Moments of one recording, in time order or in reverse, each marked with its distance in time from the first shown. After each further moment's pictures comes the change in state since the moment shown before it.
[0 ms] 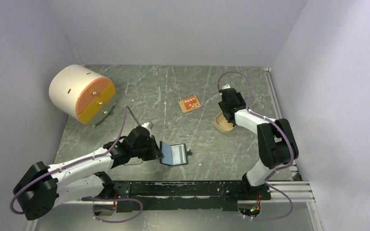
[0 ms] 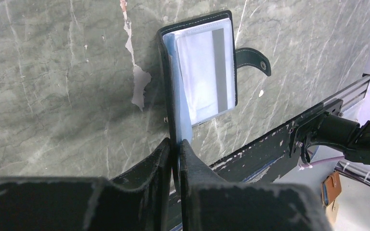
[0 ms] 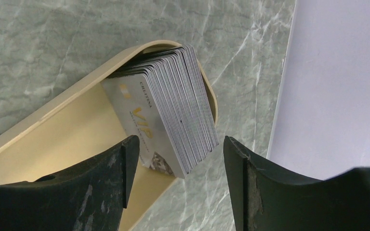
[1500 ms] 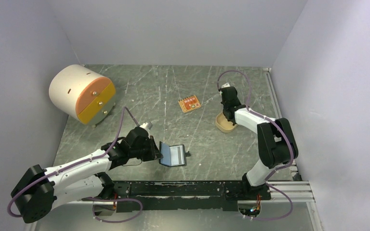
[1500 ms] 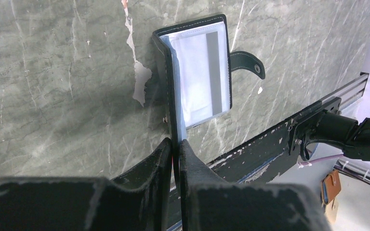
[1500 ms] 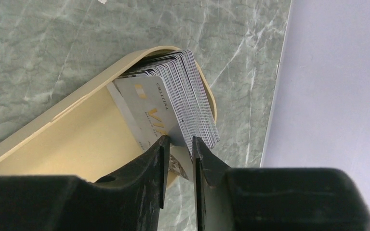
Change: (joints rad) left arm 0.000 -0.042 -0.009 -0.021 -0.002 0.001; right arm -0.002 0.028 0.028 0.014 0.017 -0.038
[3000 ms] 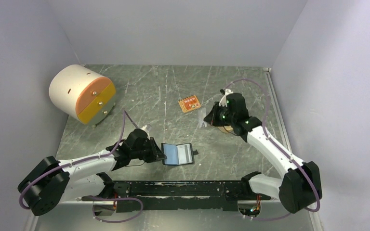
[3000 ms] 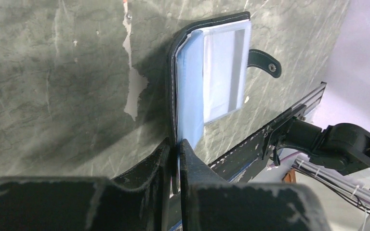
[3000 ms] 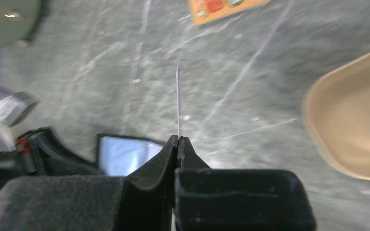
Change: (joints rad) left arm 0.053 0.120 -0.121 0.281 0.116 -0.133; right arm 0.115 -0.457 -0.044 -0.263 -0.771 0.776
